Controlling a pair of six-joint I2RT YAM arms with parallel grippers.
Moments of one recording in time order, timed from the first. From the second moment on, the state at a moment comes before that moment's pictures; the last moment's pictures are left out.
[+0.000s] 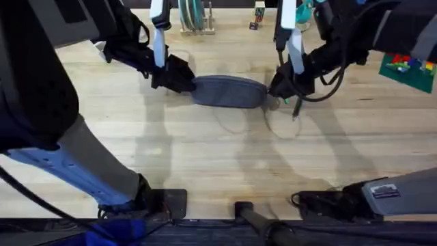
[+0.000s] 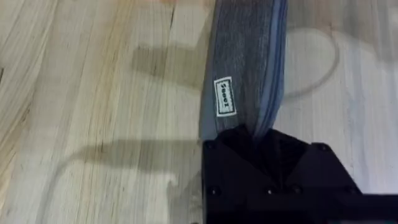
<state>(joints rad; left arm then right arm) 0.10 1.88 1.26 -1.04 0.85 1.56 0.19 1.66 1.13 -0.82 -0.50 -1.11</state>
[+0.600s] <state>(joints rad) 0.10 1.88 1.26 -1.04 0.85 1.56 0.18 1.66 1.13 -0.77 -0.62 -1.10</state>
